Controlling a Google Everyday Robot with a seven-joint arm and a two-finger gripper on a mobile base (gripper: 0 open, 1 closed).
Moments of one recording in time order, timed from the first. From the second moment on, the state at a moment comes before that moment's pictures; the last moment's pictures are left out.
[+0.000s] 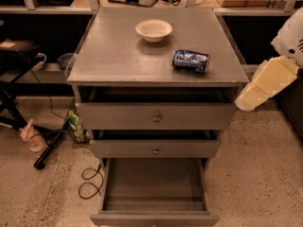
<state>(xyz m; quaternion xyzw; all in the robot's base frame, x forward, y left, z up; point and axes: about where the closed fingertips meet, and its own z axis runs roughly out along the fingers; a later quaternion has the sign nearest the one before) 0.465 -0.215 0.985 -0.44 0.86 -0.01 0.24</state>
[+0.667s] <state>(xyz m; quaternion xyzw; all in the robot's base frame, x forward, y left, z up) 0.454 -0.204 0.997 -0.45 0.85 0.01 0.27</state>
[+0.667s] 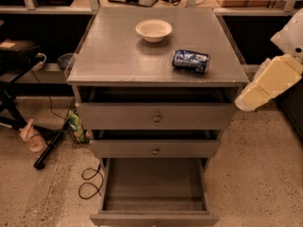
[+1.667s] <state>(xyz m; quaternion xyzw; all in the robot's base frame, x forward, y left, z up) 0.545 -0.169 0.987 -0.49 0.81 0.04 0.31</state>
